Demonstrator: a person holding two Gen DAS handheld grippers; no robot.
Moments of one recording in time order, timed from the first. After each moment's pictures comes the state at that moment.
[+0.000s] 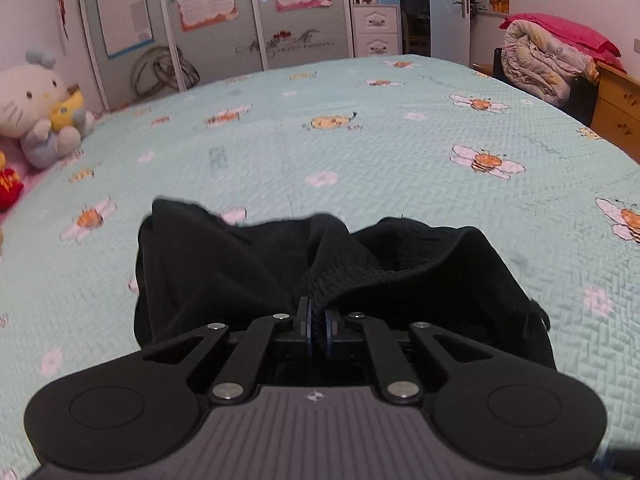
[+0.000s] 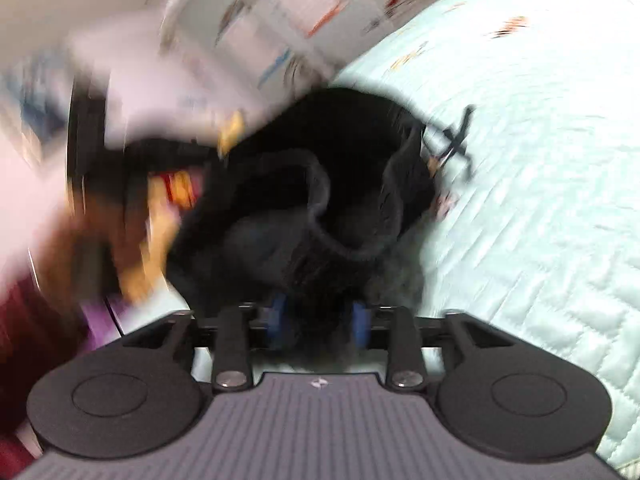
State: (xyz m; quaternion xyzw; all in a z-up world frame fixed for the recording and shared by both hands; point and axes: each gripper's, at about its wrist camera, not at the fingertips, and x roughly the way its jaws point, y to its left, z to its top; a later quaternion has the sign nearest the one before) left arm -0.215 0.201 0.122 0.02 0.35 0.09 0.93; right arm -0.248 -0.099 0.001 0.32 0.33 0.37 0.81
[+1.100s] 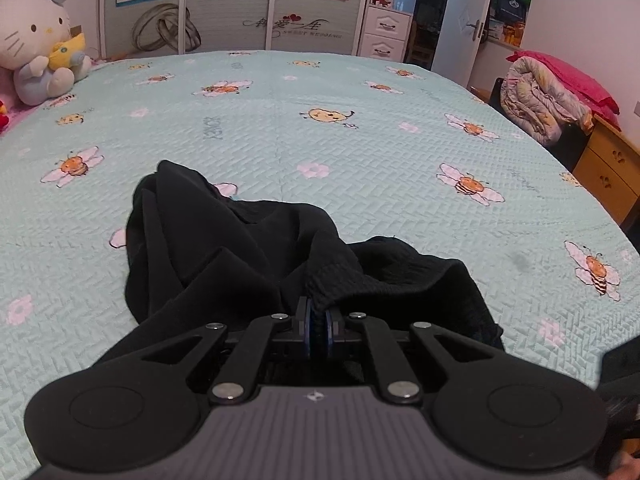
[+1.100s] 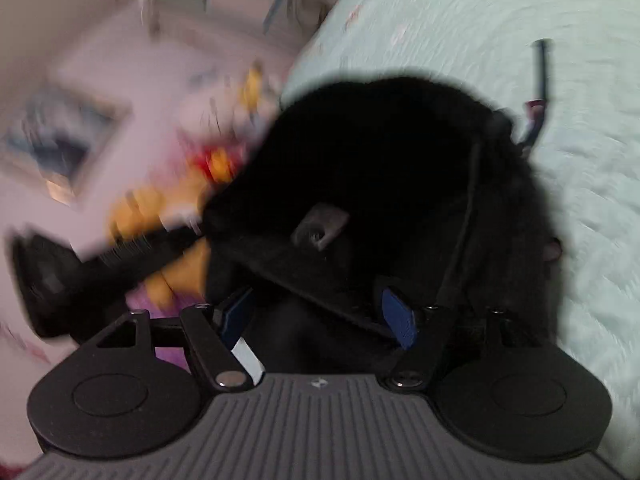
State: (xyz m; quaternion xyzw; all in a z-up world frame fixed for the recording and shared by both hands) left arm -0.227 0.229 0.134 -0.08 0.36 0.07 0.93; right arm -0.130 -0.042 0.000 0.41 0.43 0.44 0.68
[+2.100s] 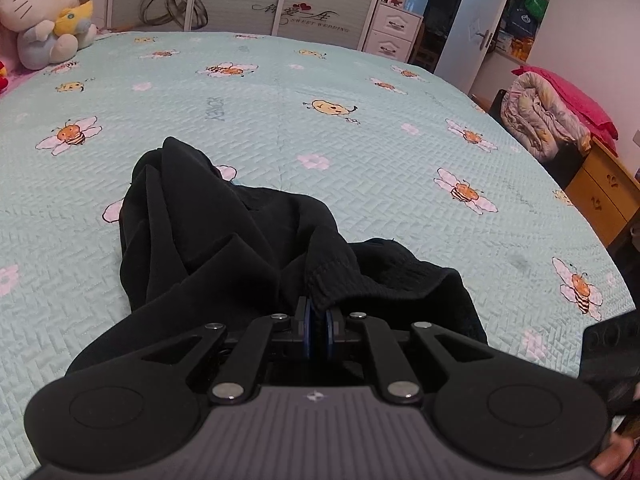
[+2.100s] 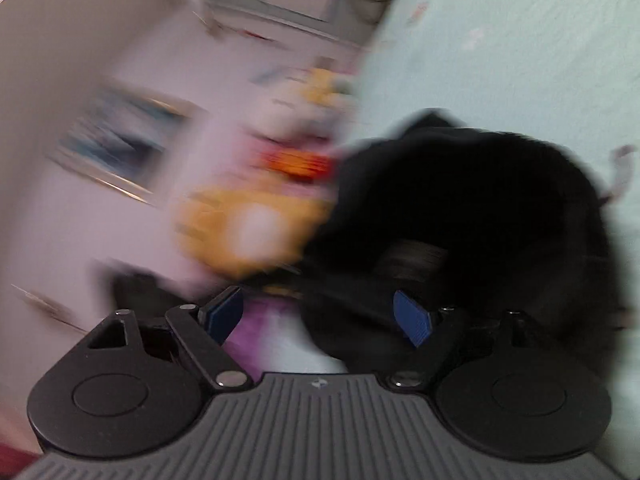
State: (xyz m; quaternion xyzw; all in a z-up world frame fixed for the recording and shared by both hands) left arm -0.230 0.248 0.133 -0.14 0.37 0.05 0.92; right arm -0.115 0.004 0.049 0.32 0.44 0.50 0.67
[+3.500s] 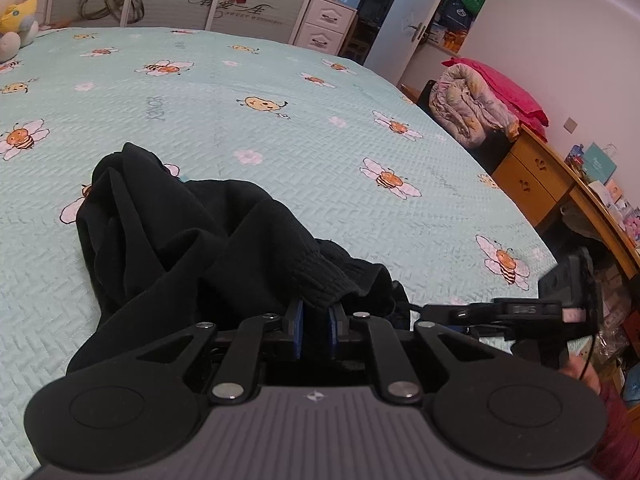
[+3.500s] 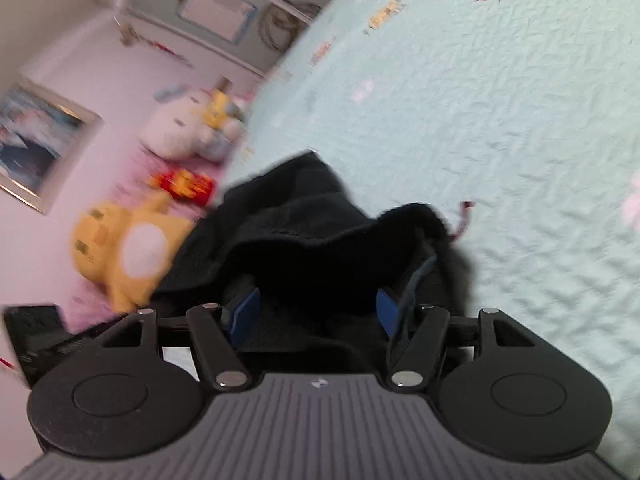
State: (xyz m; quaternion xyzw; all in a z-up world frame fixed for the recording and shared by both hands) left arm -0.260 0.256 0.155 -0.16 0.37 -0.07 0.91; right arm -0.135 -0.058 0.068 0.25 0.49 0.38 0.74
